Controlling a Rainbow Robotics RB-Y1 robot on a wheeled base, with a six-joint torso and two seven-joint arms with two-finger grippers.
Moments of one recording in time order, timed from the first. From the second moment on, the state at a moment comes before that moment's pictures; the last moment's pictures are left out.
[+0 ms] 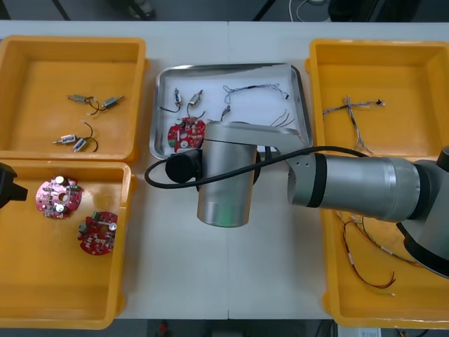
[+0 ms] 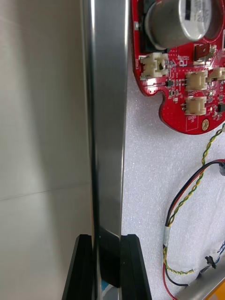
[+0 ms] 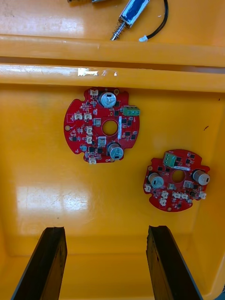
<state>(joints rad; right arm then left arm) -1.09 -0.39 1.18 -1.65 -0.28 1.54 1.70 -0.11 0.80 0.37 -2.21 0.92 1.91 -1.24</state>
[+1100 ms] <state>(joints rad) -1.17 -0.31 1.14 -1.33 -0.27 1.31 1.75 -0.11 0.80 0.37 -2.21 0.92 1.91 -1.24</state>
